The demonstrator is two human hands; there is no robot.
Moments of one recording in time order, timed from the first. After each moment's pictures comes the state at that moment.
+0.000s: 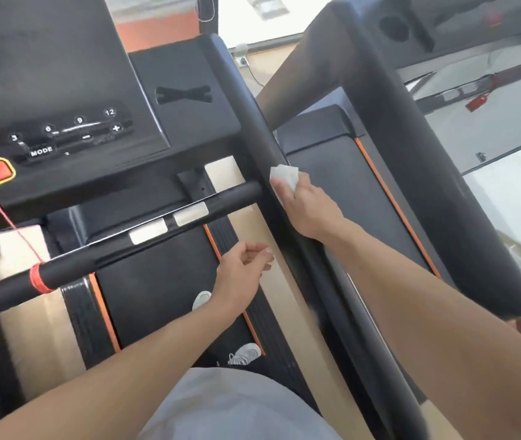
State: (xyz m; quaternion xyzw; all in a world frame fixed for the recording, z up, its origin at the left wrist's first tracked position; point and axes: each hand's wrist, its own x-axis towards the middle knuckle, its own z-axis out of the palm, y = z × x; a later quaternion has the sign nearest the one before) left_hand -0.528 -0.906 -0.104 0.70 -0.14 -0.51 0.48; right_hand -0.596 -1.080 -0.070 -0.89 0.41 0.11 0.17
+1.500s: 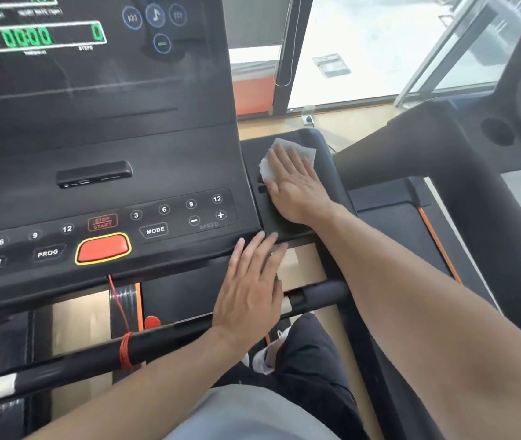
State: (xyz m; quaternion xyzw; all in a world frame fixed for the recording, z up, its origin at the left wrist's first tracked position) left_hand -0.376 -0.929 -0.106 0.82 -0.53 -0.01 0.21; right_hand -0.351 -1.147 -0.082 -0.95 0.25 0.05 0.16
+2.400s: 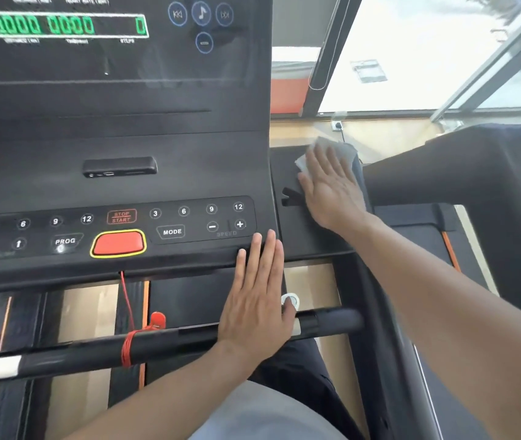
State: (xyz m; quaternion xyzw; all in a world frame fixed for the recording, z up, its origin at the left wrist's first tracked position) left_hand -0.376 -0.937 -0.105 0.88 -0.46 -0.03 0.10; right_hand -0.340 -1.179 -0.084 -0.96 0.27 0.03 0.12
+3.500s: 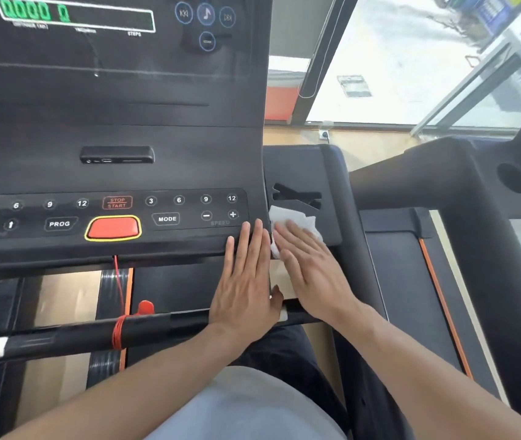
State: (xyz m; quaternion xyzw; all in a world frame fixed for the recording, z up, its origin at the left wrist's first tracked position) left_hand -0.376 -0.938 -0.108 0.89 -0.44 -0.04 0.11; right_hand -0.450 -1.082 -0.091 -0.97 0.12 -0.04 0.19
